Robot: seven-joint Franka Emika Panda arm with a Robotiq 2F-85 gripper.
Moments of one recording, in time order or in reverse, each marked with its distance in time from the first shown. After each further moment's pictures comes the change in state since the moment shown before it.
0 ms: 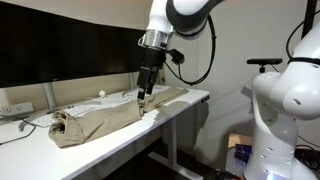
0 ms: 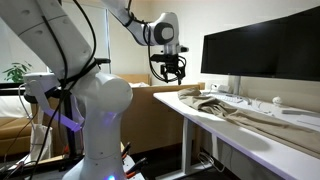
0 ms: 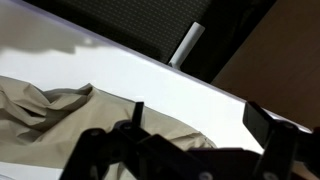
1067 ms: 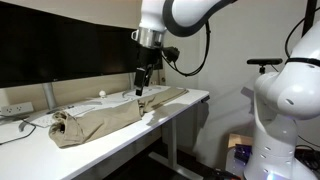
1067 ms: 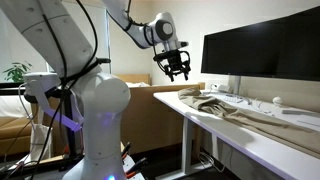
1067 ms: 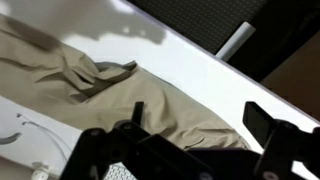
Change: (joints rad) arm -0.097 0.043 0.119 0.070 -0.266 0.000 0.113
